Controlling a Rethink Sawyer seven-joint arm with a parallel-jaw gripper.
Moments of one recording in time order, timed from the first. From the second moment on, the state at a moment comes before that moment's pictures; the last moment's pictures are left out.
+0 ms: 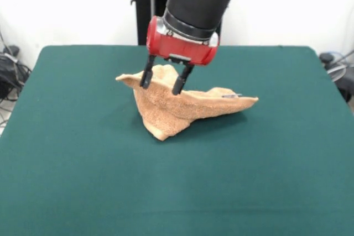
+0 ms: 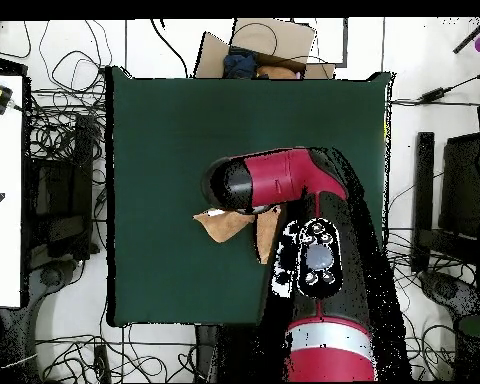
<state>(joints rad) -0.20 -0.64 0.02 1.44 -0.49 0.72 1.78</state>
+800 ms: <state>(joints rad) -0.26 -0.56 -0.02 1.44 -0.44 0.75 1.86</state>
